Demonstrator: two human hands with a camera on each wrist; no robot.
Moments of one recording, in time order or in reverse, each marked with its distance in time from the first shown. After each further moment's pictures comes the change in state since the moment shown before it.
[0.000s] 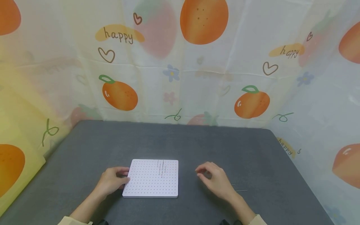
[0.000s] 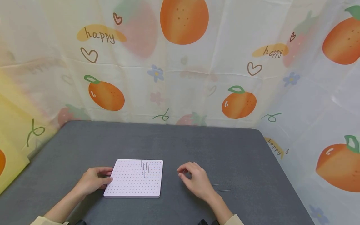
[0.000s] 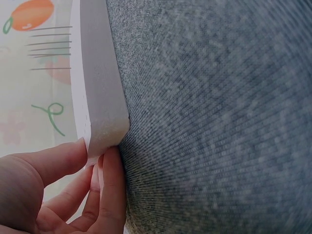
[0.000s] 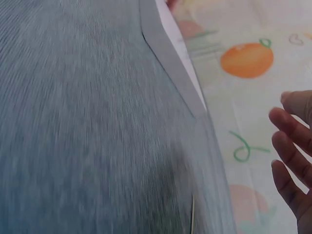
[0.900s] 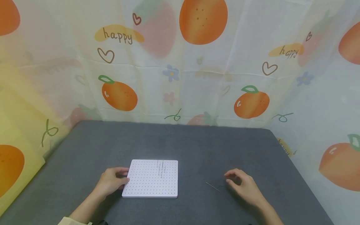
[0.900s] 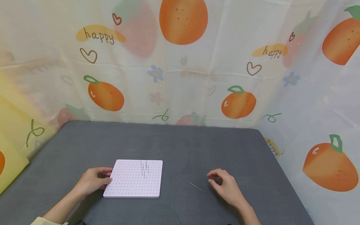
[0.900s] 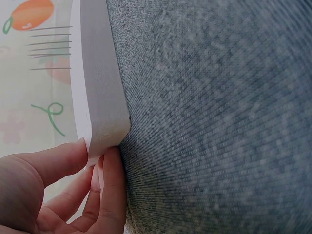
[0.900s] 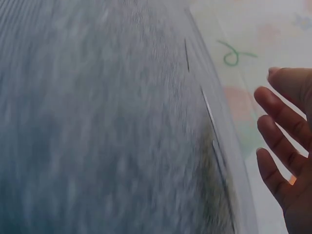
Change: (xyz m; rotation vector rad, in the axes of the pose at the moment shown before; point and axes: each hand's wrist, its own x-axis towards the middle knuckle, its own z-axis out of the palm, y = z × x) left_hand -0.002 0.002 -0.001 -0.009 -0.009 -0.002; right_hand -0.057 0.055 -0.058 -0.049 -0.067 0.267
